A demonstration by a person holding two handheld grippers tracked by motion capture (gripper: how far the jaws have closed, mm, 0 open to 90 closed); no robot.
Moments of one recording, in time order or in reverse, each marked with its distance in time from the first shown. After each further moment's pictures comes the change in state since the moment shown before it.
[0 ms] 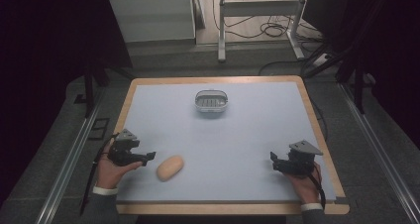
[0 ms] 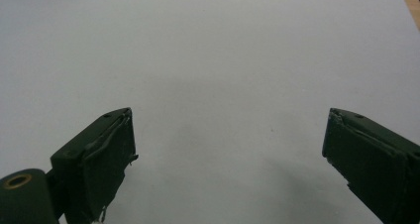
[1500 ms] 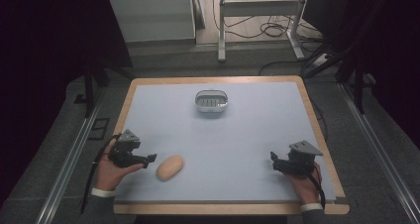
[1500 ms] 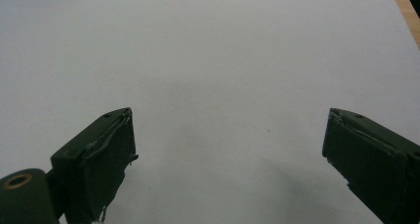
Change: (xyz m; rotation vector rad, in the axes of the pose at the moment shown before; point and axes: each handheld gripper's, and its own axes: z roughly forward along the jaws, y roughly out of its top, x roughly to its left) left arm -0.013 0.007 -0.009 0.043 0.014 0.046; right arm 0.001 0.000 -0.001 -0.008 -0.015 -0.007
